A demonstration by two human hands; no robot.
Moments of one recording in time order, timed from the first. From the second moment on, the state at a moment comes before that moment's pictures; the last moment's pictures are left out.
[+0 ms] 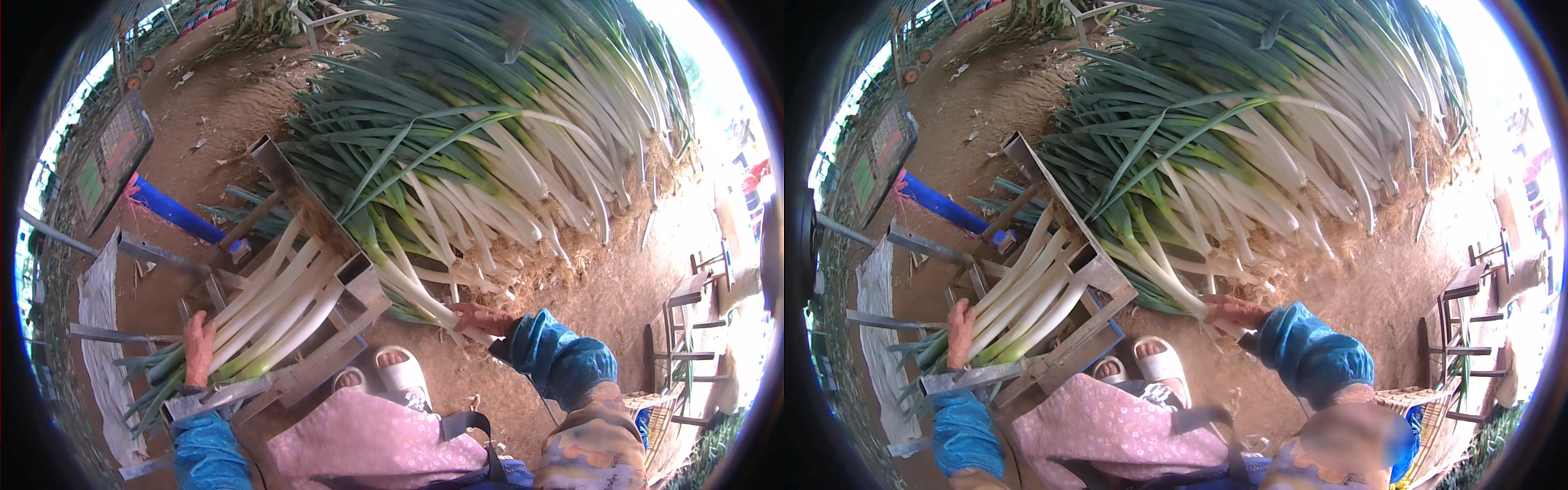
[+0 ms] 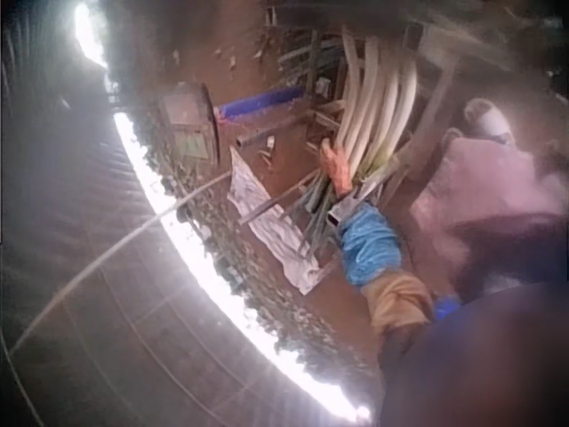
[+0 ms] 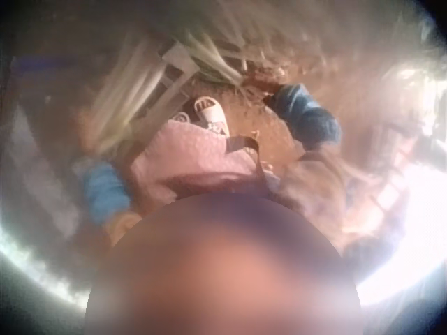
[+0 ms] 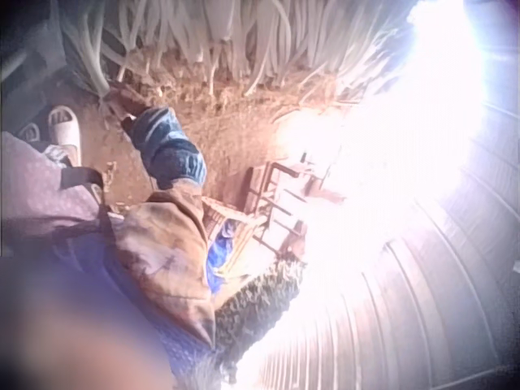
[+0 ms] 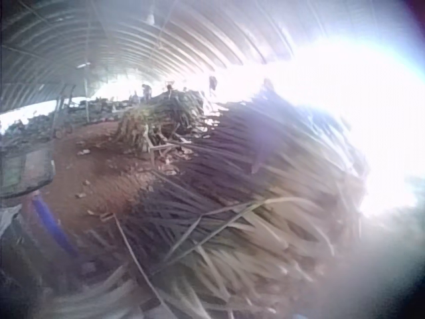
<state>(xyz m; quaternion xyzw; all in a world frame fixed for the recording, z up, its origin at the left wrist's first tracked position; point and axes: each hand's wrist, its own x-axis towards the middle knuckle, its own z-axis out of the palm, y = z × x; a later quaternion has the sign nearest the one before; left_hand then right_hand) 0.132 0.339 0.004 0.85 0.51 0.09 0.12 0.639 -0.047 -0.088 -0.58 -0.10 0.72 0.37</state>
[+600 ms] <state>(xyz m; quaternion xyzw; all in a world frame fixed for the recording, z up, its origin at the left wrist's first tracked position) 0.259 0.074 0.235 0.70 0.41 0.44 0.39 0.601 -0.078 -0.067 -0.55 -0.49 0.42 0.54</state>
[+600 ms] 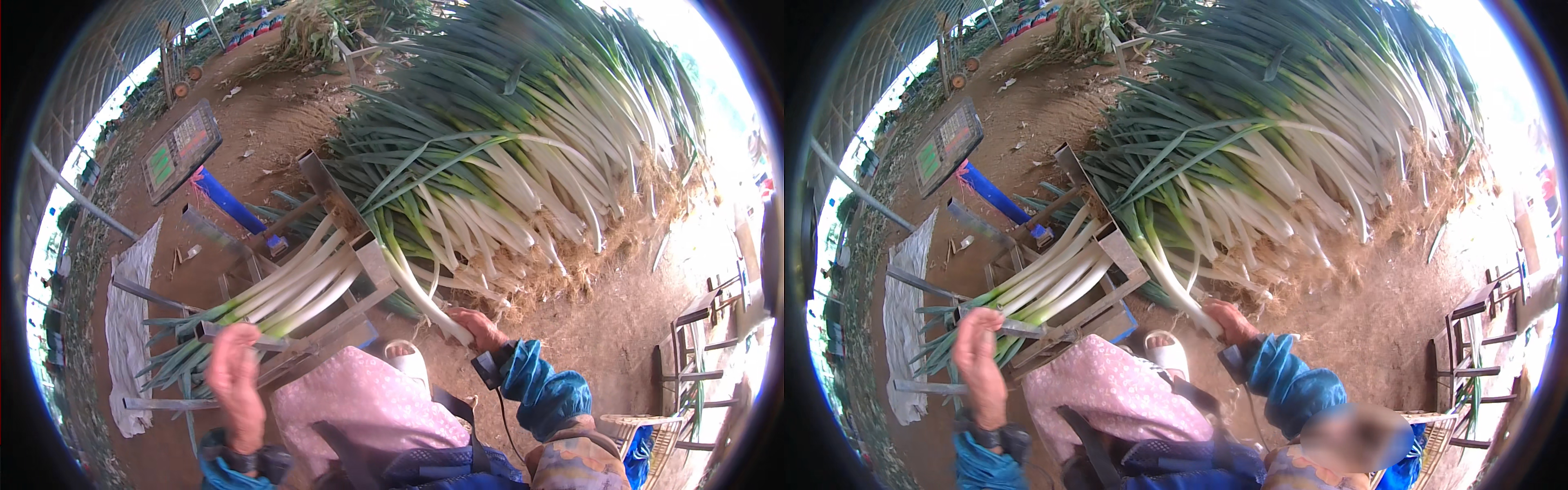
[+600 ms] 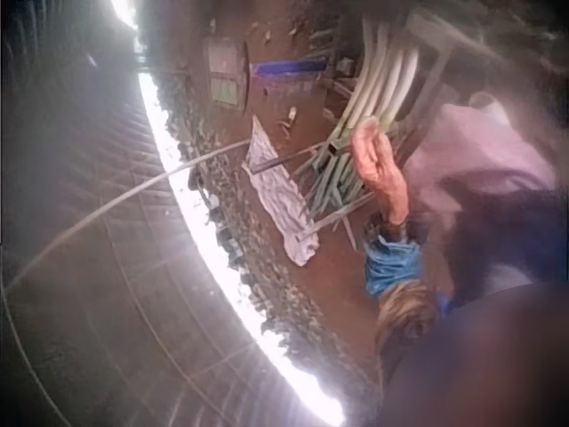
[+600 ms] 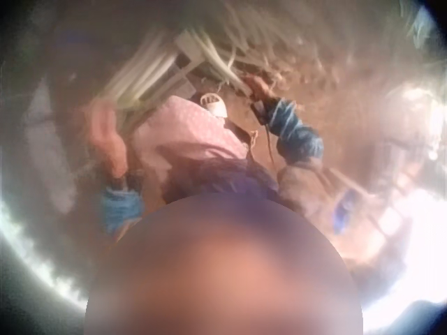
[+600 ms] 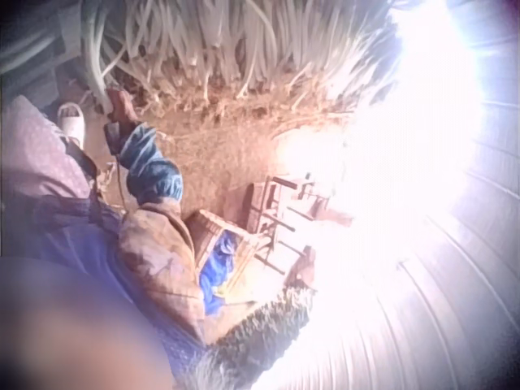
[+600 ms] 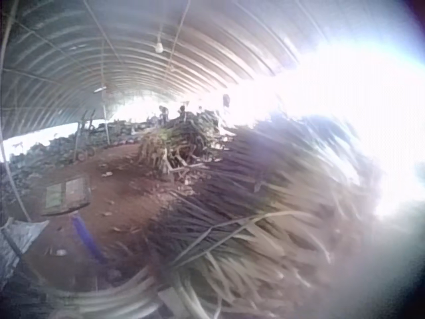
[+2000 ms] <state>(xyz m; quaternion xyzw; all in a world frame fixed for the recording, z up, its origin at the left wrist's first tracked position) 0.489 -0.004 0.044 0.05 0.31 0.25 0.92 0.564 -0.250 0.289 -0.62 -0.18 0.67 0.36</state>
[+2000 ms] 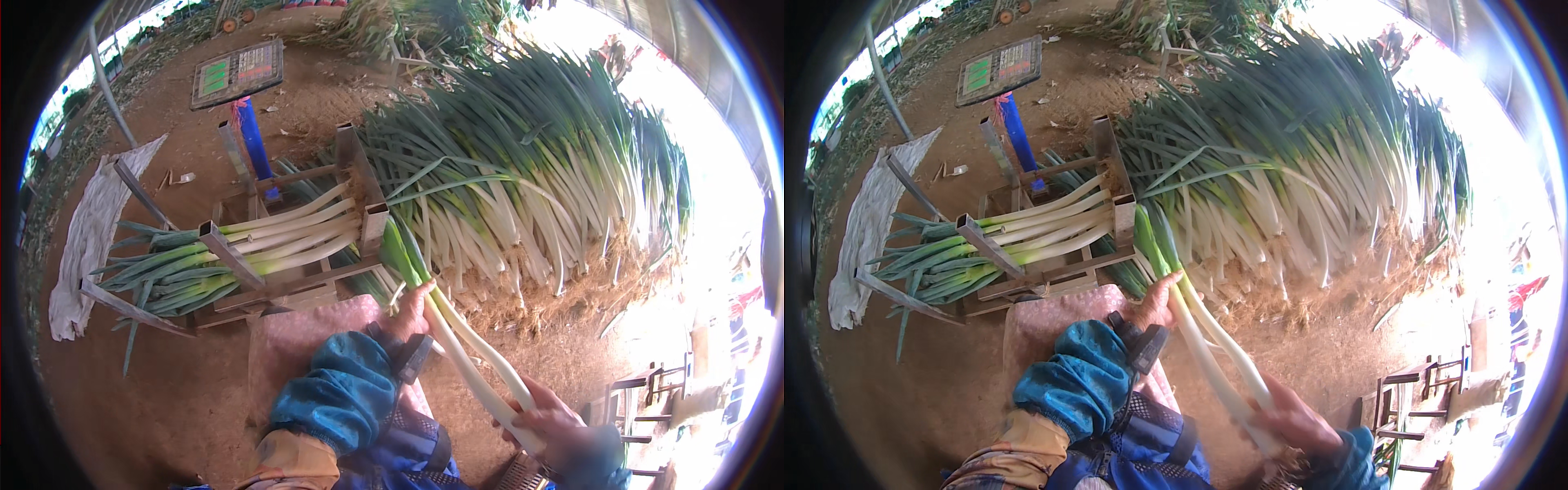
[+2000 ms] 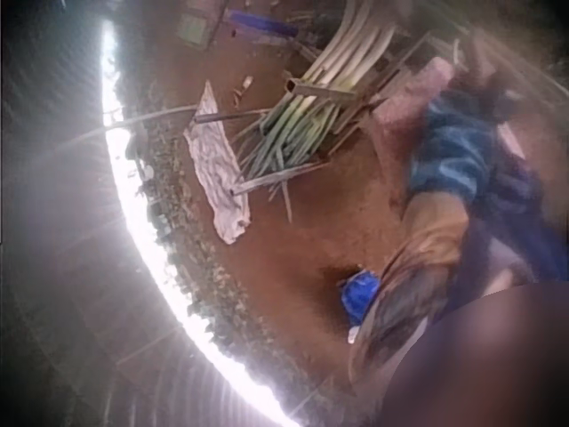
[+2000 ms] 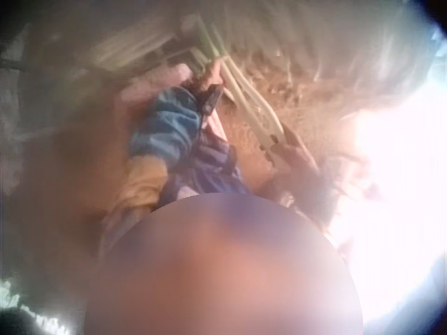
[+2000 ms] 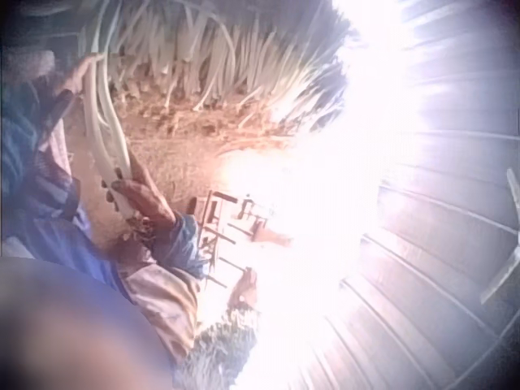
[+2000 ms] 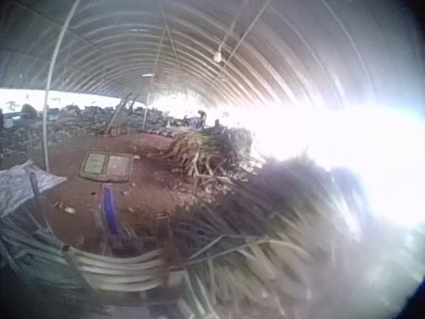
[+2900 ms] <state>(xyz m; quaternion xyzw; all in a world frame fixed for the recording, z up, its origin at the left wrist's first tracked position) 0.189 0.186 0.359 0.41 -0.09 0.64 0.64 0.513 0.011 0.322 -0.53 -0.76 0.19 0.32</state>
